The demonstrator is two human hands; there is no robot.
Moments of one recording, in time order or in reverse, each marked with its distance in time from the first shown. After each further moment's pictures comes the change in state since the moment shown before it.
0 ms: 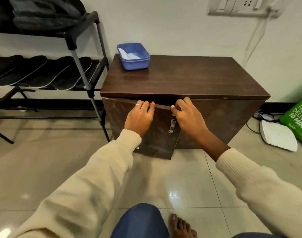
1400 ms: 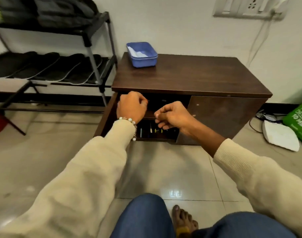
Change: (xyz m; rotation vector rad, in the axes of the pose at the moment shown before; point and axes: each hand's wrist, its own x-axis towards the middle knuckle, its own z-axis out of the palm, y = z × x) left_hand -0.001 -0.029 -0.057 -0.633 -0.231 -0.753; right_hand 0.012 -0.062 -0.043 1.353 -0.429 0.650
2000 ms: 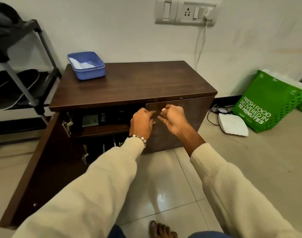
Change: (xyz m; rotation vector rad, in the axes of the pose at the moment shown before) left_hand -0.006 0.083 0.149 0.016 -0.194 0.415; right_hand 0.030 0.055 -0.108 0.725 0.577 0.139
